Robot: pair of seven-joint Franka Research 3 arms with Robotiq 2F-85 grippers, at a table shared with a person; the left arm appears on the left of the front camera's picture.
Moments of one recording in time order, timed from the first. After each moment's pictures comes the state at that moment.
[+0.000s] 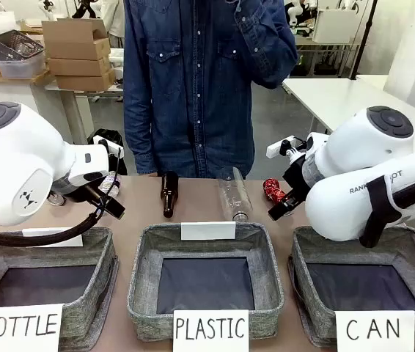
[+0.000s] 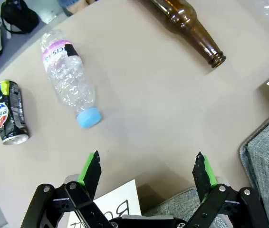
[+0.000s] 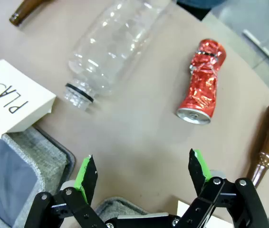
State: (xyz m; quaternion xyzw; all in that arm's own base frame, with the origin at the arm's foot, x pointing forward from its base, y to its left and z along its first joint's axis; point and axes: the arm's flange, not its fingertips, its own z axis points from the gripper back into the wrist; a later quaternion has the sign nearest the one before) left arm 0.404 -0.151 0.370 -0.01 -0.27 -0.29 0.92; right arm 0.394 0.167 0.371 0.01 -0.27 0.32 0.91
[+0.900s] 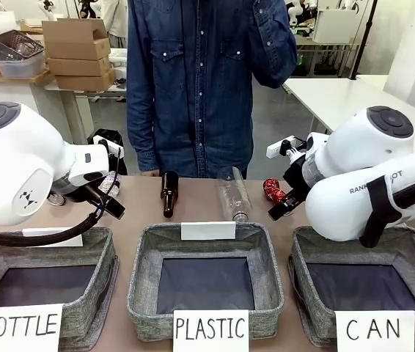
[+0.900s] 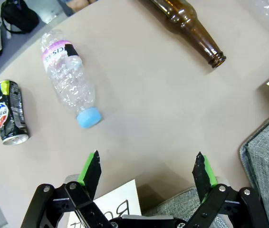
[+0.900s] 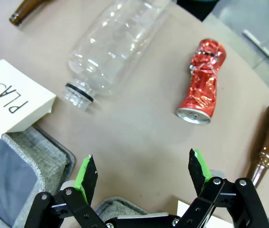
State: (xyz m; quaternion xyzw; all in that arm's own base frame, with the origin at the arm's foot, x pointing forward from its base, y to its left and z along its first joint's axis) left arm 0.404 -0.151 0.370 -0.01 -0.27 -0.29 0.92; right arm 0.394 0.167 0.371 0.01 -0.27 0.32 0.91
